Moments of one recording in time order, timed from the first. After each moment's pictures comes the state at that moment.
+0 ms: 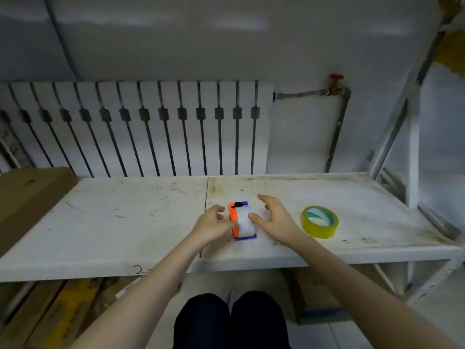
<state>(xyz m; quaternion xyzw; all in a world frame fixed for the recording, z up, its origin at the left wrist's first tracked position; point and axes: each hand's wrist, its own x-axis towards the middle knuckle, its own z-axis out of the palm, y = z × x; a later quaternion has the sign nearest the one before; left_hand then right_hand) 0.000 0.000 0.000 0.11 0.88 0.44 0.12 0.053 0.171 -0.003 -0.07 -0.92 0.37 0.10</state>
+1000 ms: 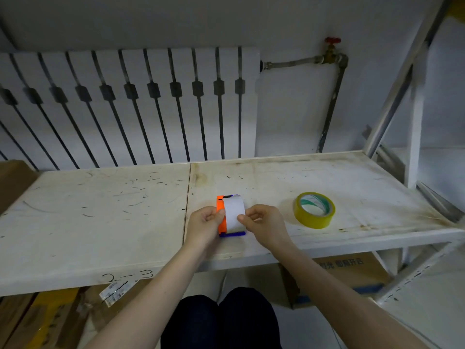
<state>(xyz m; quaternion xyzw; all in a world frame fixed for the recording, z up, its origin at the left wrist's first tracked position) -0.014 0.038 -0.045 0.04 0.76 0.64 0.09 0.037 0.176 -0.048 -0.17 -0.84 0.50 0.14</state>
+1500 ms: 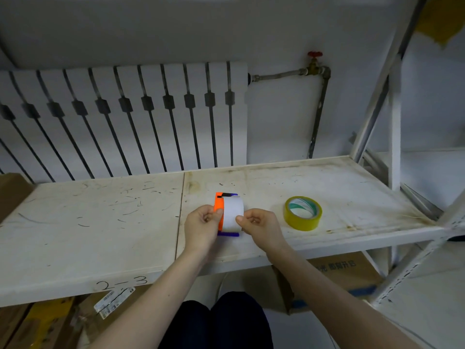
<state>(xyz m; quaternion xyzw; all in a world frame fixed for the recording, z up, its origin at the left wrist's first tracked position) 0.007 0.054 -0.024 0.06 0.77 0.64 0.01 0.054 0.179 -0.037 -0.17 -0.77 0.60 0.14</state>
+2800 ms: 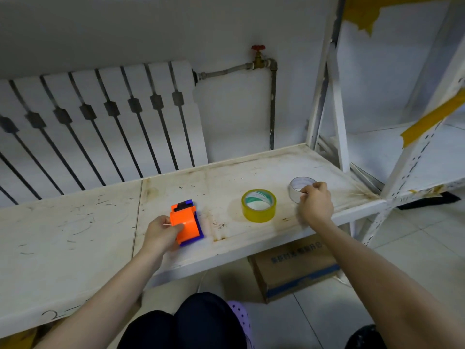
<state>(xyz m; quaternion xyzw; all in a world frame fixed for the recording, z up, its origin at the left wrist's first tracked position) 0.002 0.076 -0.023 0.00 0.84 0.53 0.12 0.104 0.410 -0.079 -0.41 -0.86 0.21 0.24</state>
